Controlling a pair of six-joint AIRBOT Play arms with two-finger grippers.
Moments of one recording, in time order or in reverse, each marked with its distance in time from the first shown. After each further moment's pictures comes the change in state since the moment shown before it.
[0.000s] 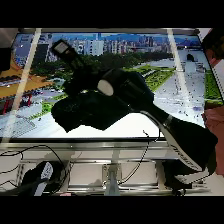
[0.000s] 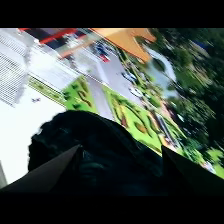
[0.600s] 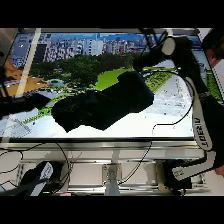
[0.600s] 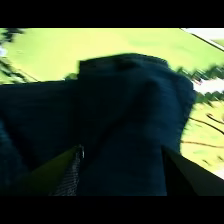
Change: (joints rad) left arm -0.057 -0.079 -0.303 0.293 -0.389 -0.112; right arm -0.621 0.018 -0.003 -0.025 0.428 0.003
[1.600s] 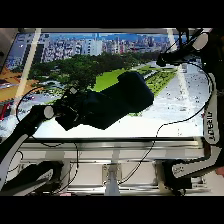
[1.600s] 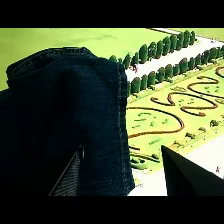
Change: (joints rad) left arm -0.610 -0.250 -0.161 0.483 0.684 0.141; right arm -0.214 -0.001 0.000 0.072 0.025 0.005
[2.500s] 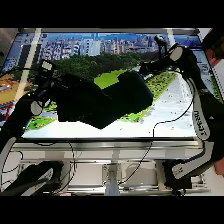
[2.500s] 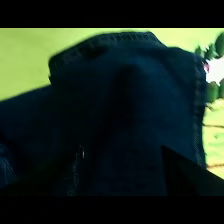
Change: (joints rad) left arm 0.055 0.127 0.107 0.056 0.351 -0.153; right arm 0.140 -0.096 -0.134 0.135 -0.195 0.071
